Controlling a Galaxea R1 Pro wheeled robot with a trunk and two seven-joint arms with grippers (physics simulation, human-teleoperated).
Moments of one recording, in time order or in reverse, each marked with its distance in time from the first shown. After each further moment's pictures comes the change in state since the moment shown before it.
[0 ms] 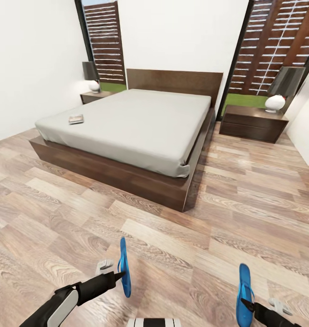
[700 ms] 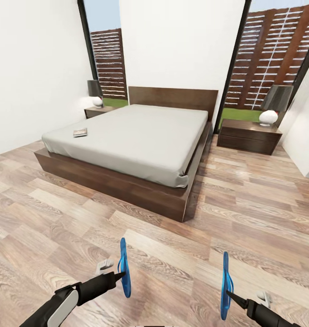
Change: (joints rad) left arm 0.000 -0.001 -0.001 0.002 -0.002 -0.001 0.002; right arm 0.000 -0.003 -0.003 0.005 0.000 0.000 0.540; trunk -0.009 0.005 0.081
